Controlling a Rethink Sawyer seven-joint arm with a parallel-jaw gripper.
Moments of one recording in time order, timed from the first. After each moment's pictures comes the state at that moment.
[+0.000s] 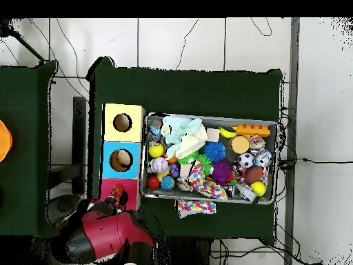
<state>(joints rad) 0.19 -0.89 -0.02 2.09 -0.10 0.28 2.23</state>
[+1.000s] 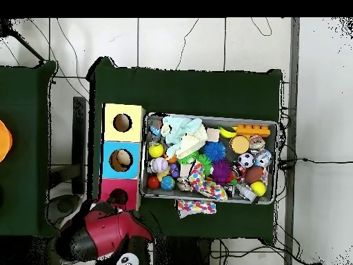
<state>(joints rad) 0.22 -0.81 -0.04 2.08 -0.10 0.19 2.23</state>
